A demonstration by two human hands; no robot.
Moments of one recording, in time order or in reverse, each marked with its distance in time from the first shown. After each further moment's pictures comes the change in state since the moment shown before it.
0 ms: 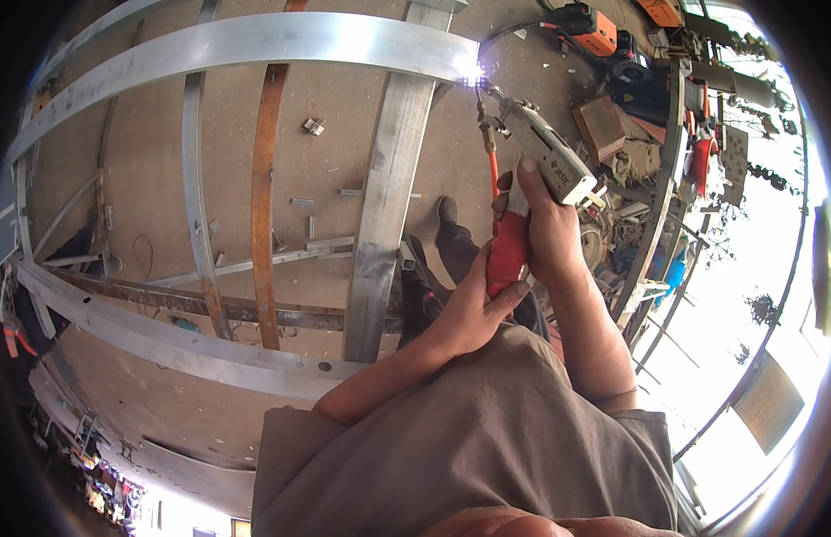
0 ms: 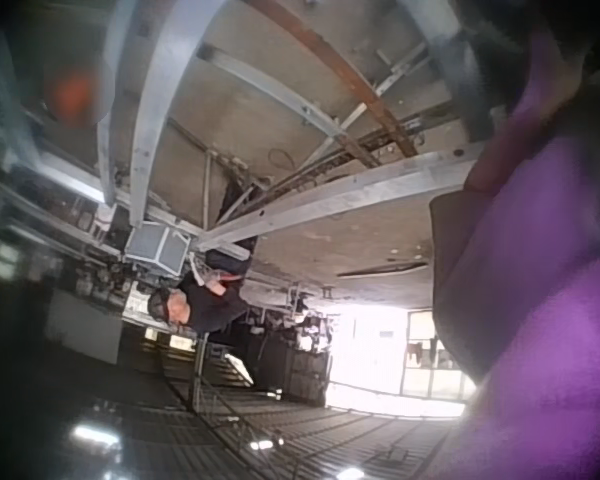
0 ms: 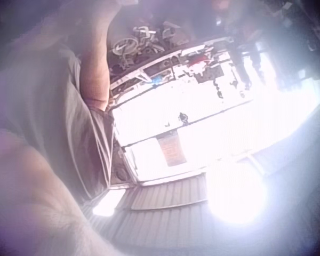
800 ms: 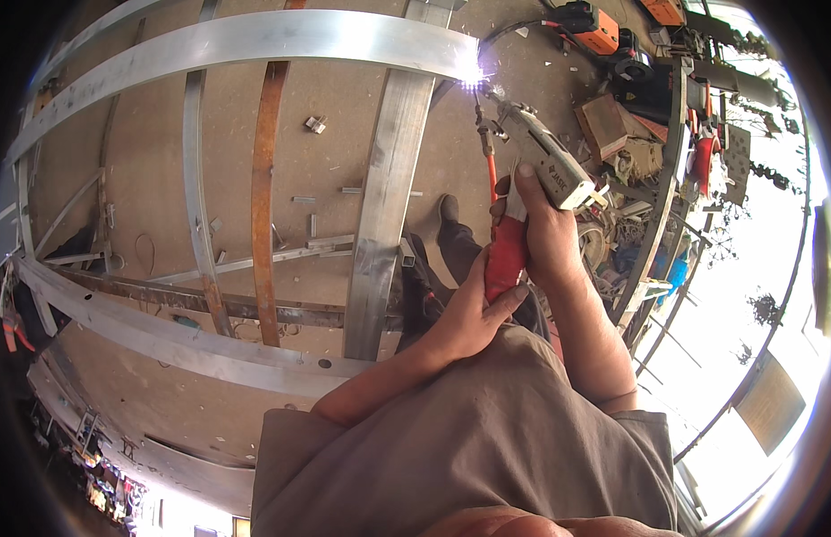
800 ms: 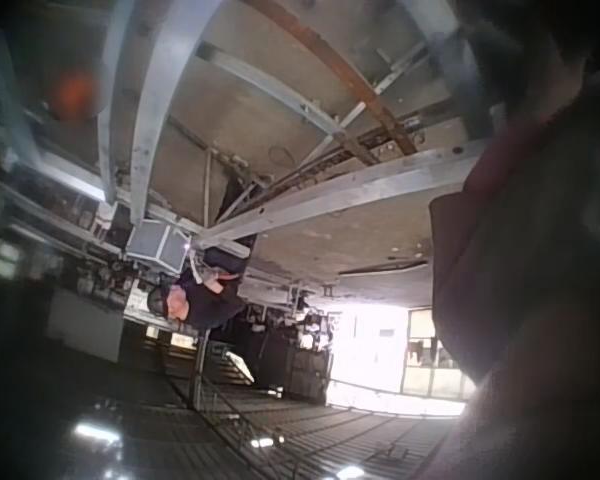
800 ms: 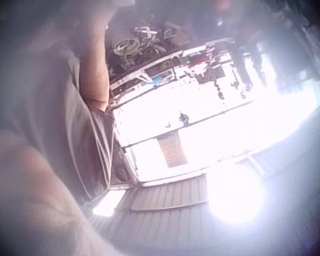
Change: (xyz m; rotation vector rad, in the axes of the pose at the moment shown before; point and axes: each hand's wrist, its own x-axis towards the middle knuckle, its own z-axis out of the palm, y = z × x) left_hand -0.008 -0.009 0.005 -0.017 -0.006 0.037; right_hand -0.008 0.006 -0.005 0.025 -0.037 0.038
